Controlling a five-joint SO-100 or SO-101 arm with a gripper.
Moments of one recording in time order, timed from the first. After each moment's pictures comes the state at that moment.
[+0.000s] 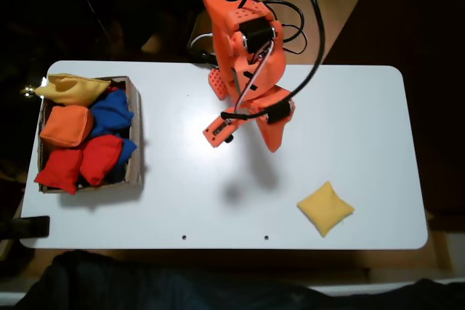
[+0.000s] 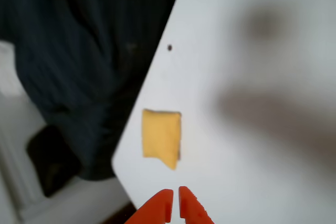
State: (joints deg) arm -20.0 148.0 127.1 69.3 -10.4
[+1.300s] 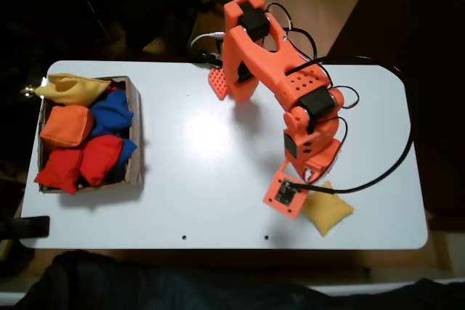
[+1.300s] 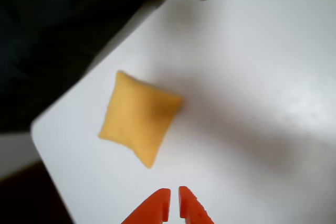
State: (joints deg) arm -30.5 99.2 93.9 70.5 -28.7
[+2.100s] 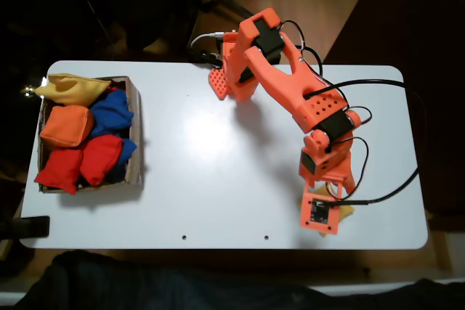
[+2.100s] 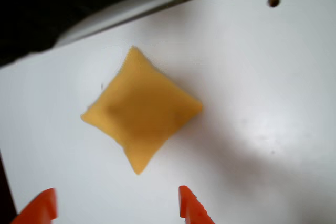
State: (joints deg) arm -33.6 85.9 84.6 70.0 -43.9
